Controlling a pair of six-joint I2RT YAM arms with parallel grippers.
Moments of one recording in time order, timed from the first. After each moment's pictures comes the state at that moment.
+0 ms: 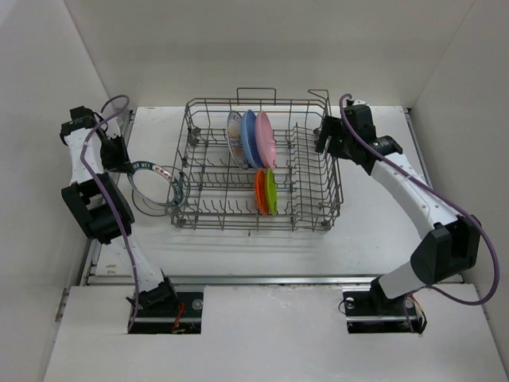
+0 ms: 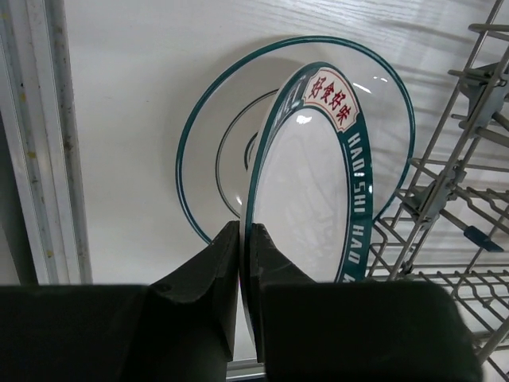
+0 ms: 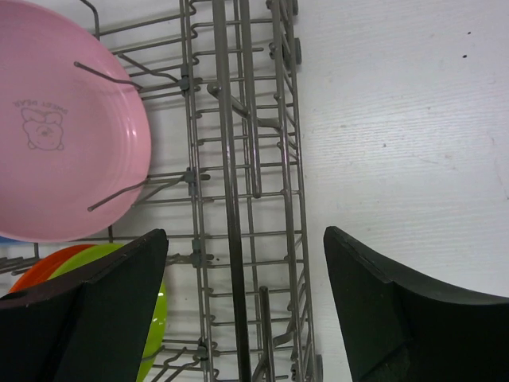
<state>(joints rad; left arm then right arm) 0.43 1.94 1.80 -1.11 0.32 0.16 0.34 1.50 1.40 -0.57 0.21 0.45</state>
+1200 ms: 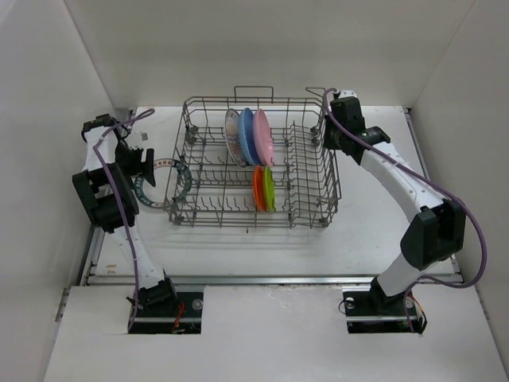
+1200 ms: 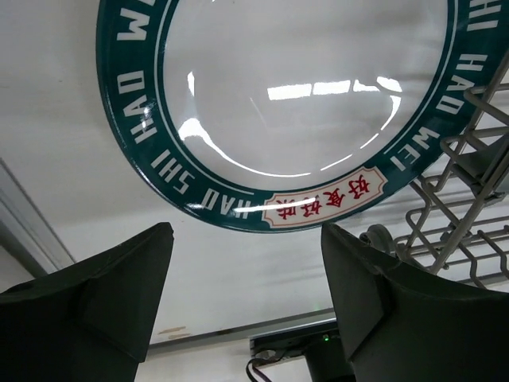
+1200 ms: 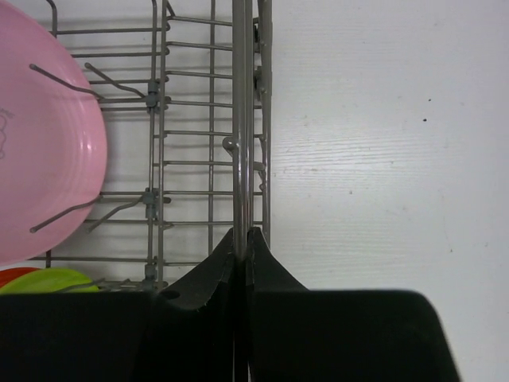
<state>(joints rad) 0.36 2.07 1.80 -1.24 0.25 0.35 0.35 1.63 1.51 -0.54 0.28 0.28</state>
